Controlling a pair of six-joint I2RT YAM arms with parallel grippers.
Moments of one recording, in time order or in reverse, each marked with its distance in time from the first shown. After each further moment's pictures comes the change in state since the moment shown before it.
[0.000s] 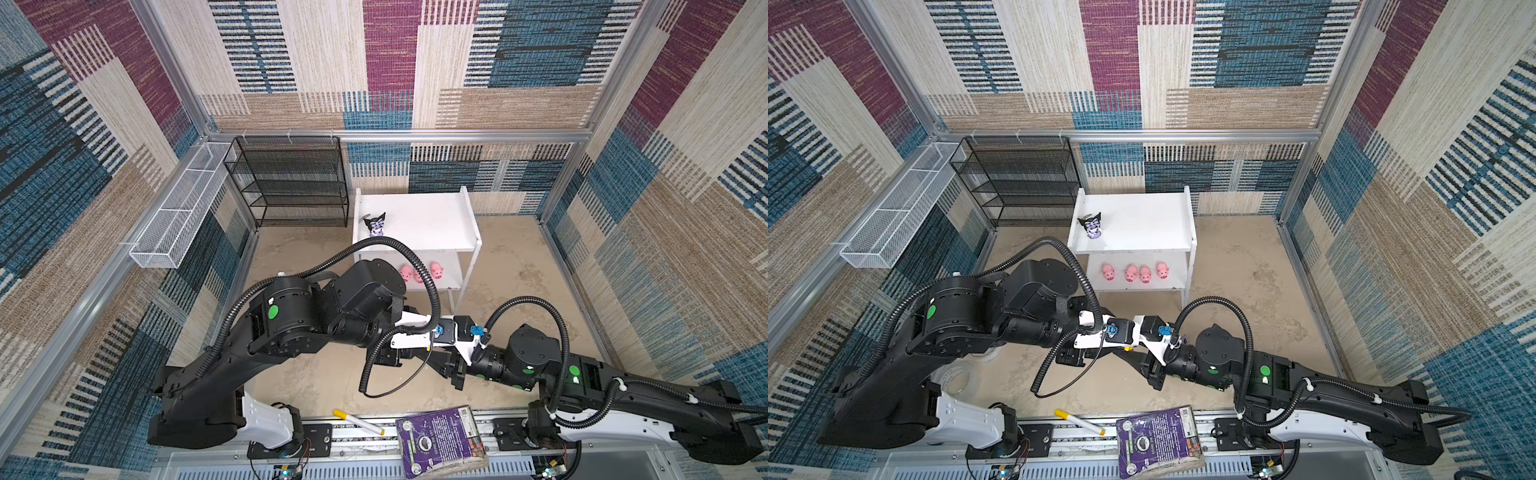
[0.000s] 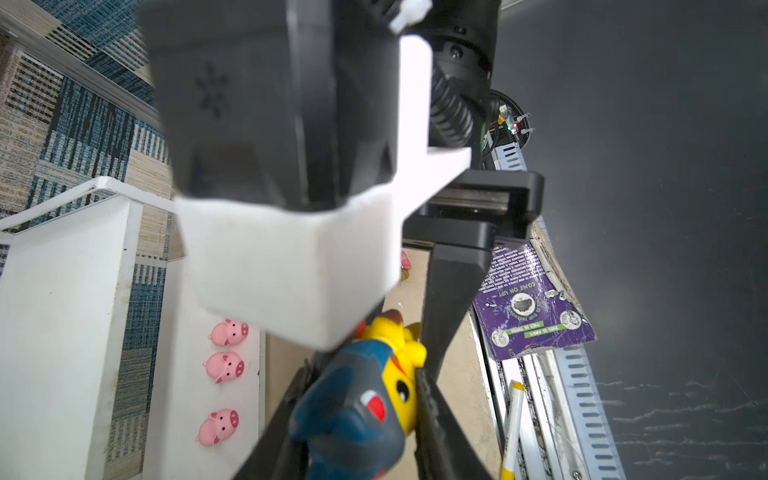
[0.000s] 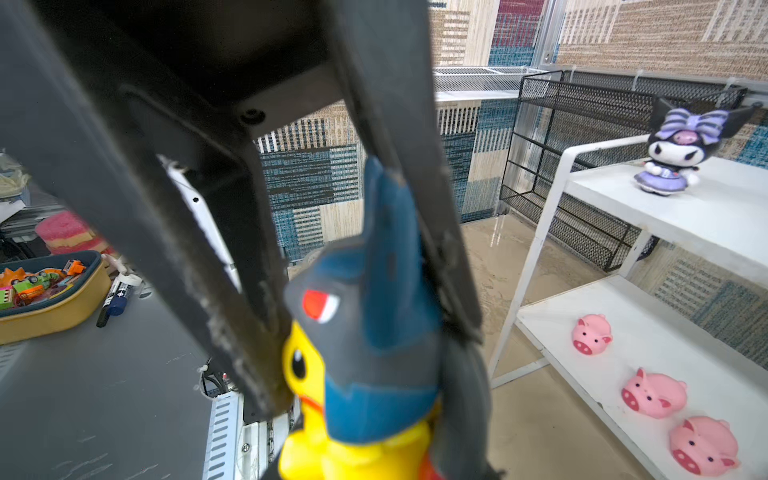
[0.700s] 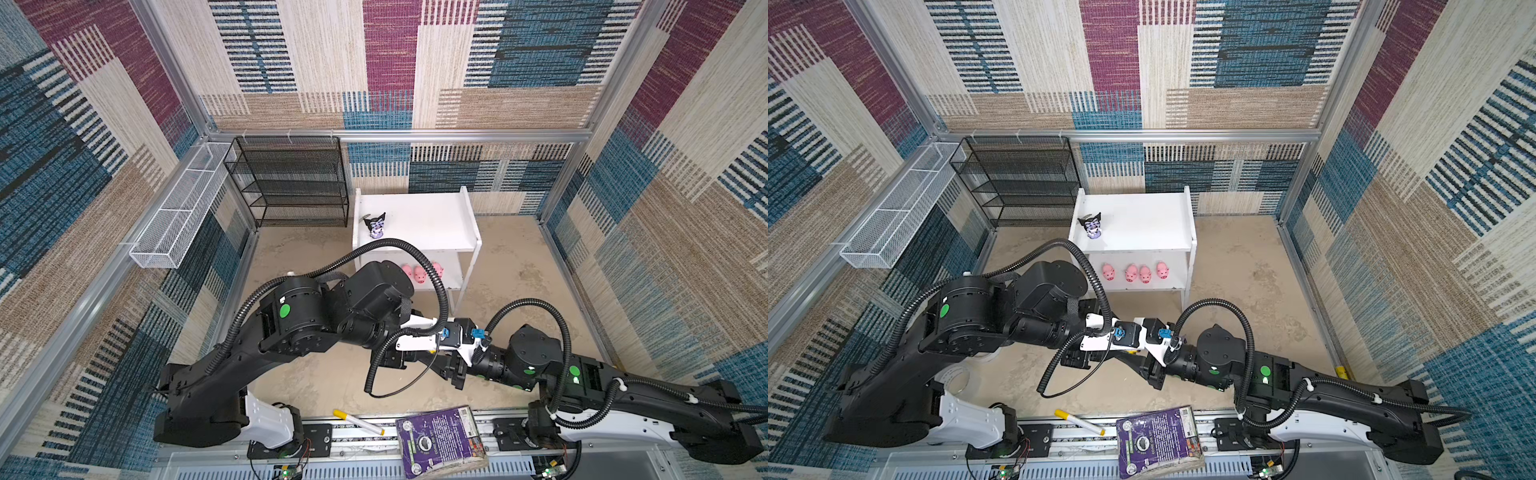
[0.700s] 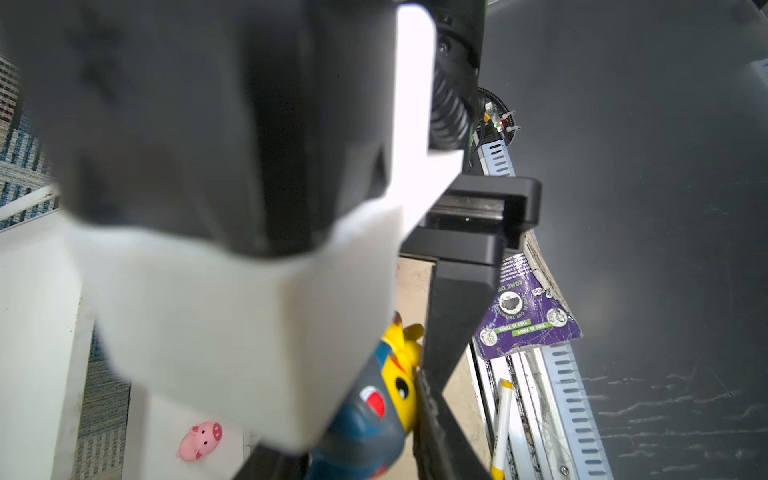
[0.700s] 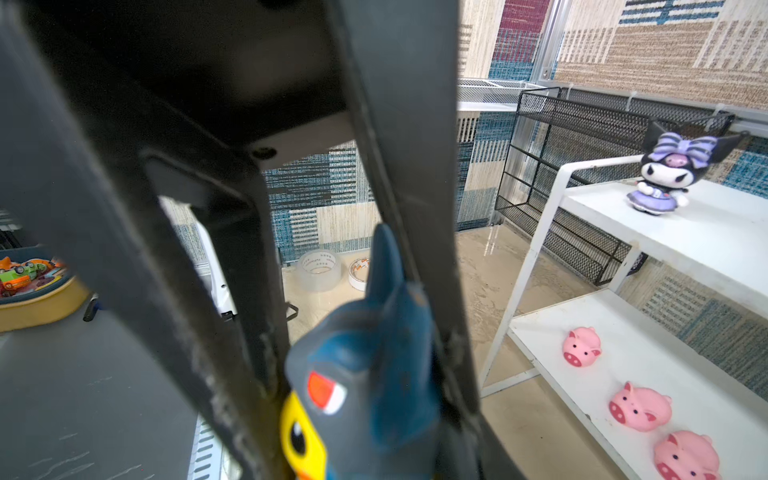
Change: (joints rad) left arm -0.002 0.020 -0.003 -0.005 0.028 -0.002; right arm 0.000 0.000 -0.003 0.014 0.006 -0.034
